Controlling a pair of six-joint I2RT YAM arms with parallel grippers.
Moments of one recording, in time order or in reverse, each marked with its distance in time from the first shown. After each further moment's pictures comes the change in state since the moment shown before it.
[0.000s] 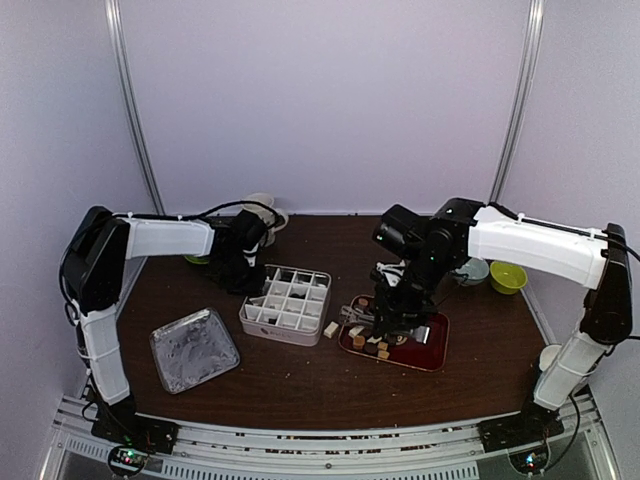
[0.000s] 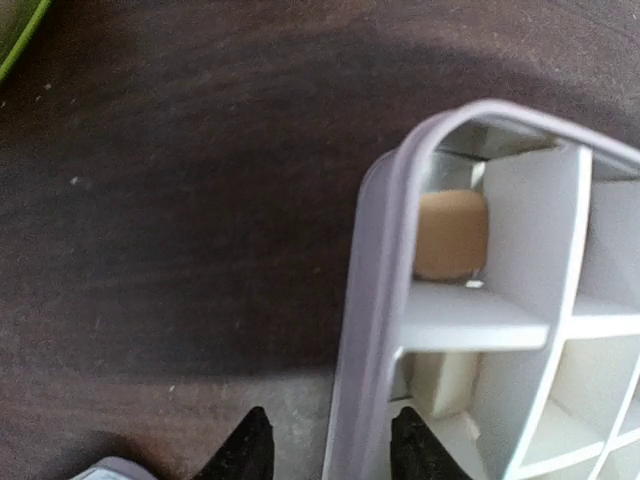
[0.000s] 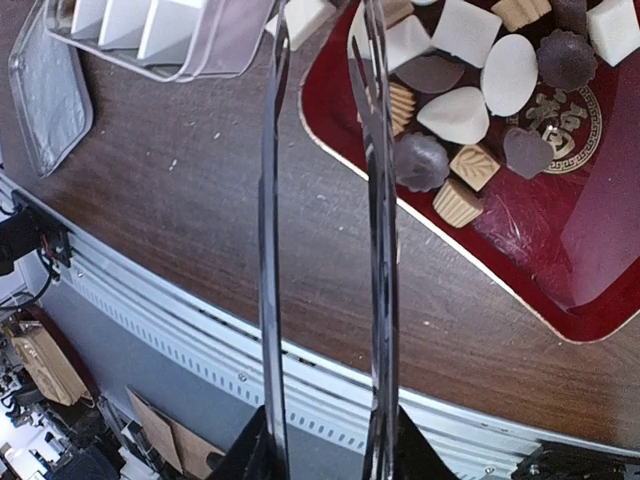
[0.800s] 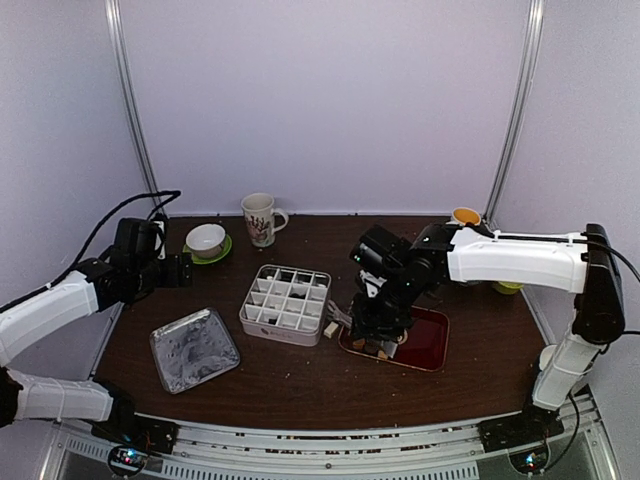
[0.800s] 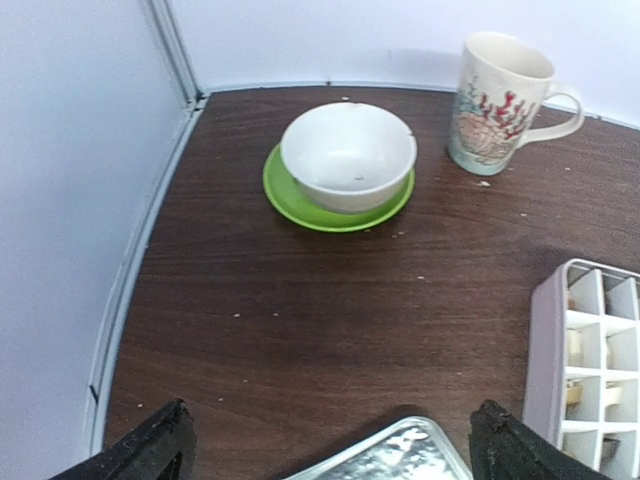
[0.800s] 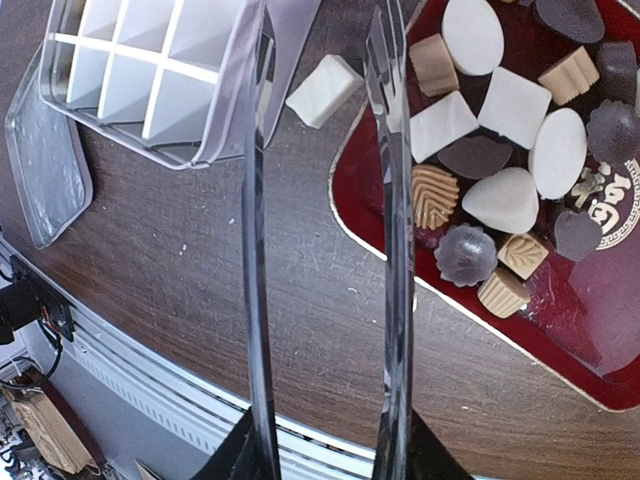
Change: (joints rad) left arm 0.208 -0.886 -0.631 0.321 -0.256 0.216; right arm 0.093 0.051 -0.080 0.262 0.146 0.150
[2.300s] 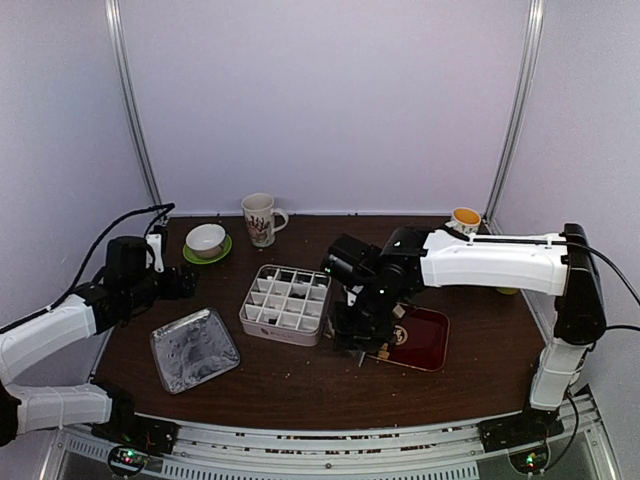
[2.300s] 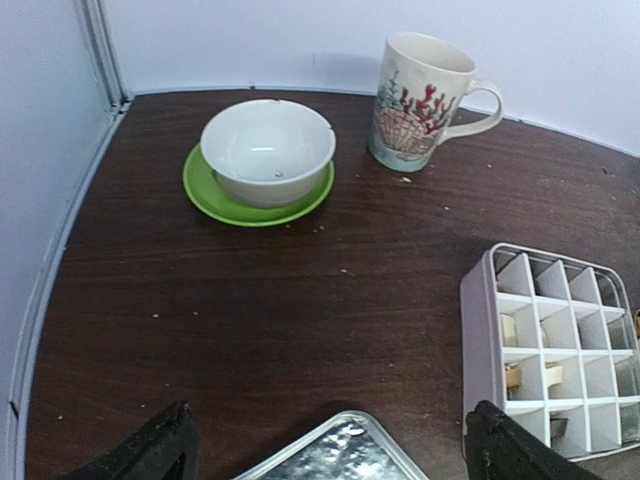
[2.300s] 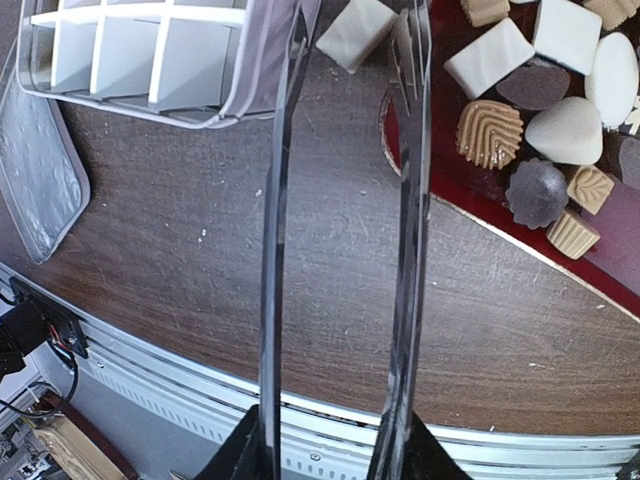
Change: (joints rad) left arm 0.057 -0.106 -0.191 0.198 0.206 -0.013; right arm 0.106 0.118 0.159 -0.099 0.028 0.205
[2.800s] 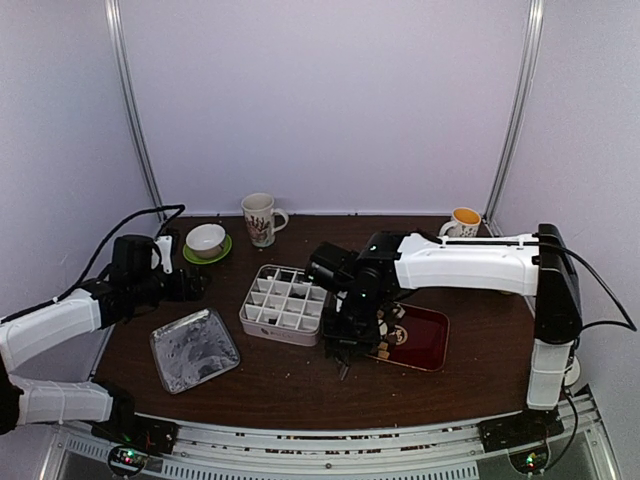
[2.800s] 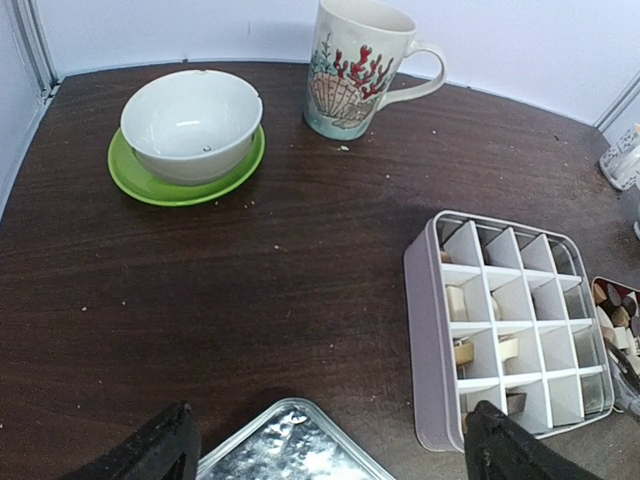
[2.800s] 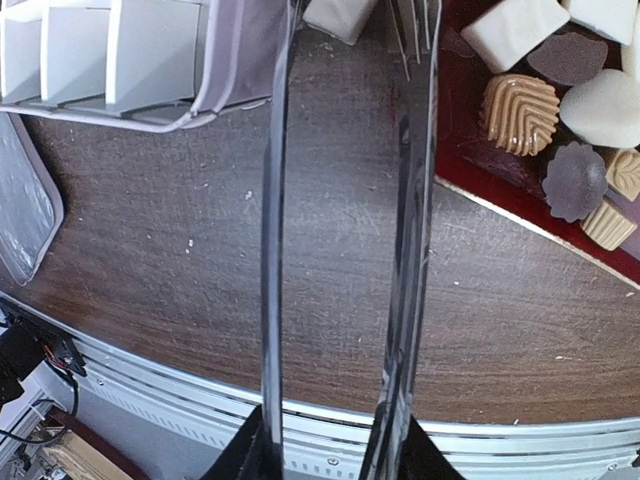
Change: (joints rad) left arm 0.000 0.072 0.020 0.009 0.183 -0.015; right arm 0.010 0.124 0.100 -0.056 -0.033 0.059
